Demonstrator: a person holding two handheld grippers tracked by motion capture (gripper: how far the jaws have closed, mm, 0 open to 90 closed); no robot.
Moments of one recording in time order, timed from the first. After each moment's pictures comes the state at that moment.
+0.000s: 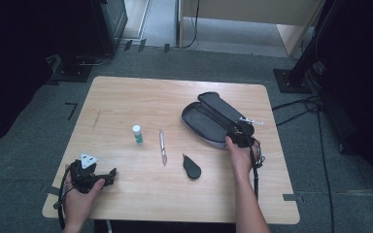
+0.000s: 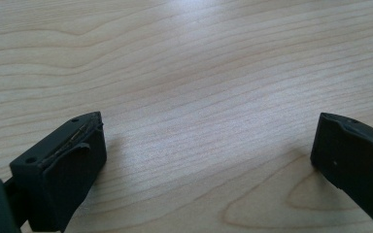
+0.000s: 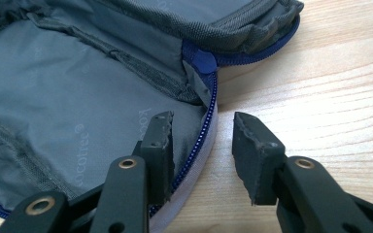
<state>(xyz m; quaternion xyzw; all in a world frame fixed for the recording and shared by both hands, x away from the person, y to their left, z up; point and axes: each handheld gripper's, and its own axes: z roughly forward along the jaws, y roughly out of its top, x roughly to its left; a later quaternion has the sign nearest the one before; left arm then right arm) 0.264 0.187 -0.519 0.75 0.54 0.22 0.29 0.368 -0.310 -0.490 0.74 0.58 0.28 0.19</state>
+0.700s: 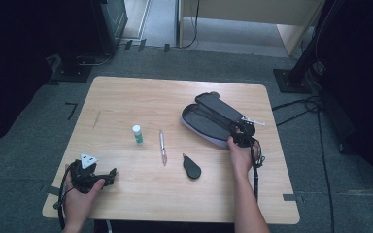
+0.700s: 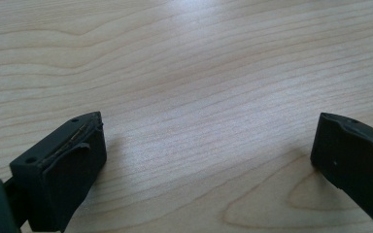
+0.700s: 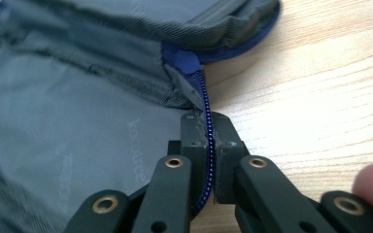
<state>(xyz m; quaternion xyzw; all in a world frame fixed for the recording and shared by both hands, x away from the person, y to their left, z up) 0.264 0.187 -0.519 0.75 0.54 0.22 0.29 0.372 -0.316 -0.496 0.76 0.55 0.29 0.18</state>
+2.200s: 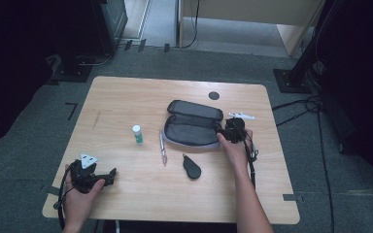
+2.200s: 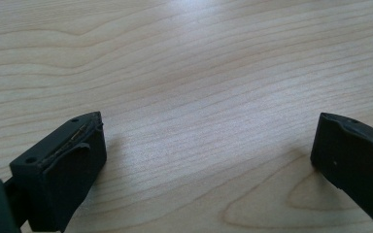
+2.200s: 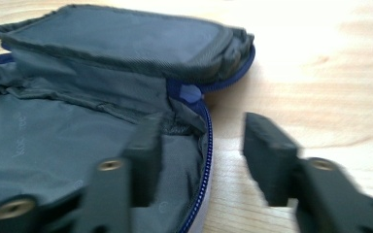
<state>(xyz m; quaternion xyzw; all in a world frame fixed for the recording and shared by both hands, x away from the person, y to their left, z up) 0.264 0.187 -0.519 0.75 0.54 0.22 0.29 0.384 -0.291 -0.486 0.63 0.66 0.36 0.20</state>
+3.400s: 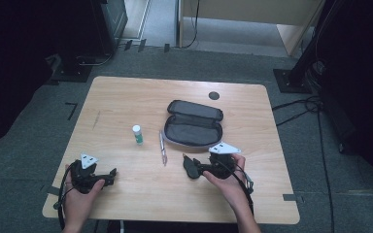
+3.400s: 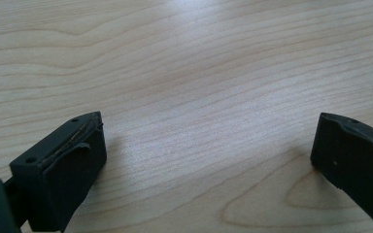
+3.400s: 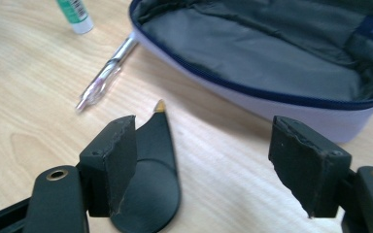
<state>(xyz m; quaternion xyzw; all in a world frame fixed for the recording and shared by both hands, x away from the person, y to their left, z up) 0.263 0.187 -0.519 0.76 0.54 0.22 0.29 0.266 -0.233 -0.476 0.48 0.77 0.40 0.17</state>
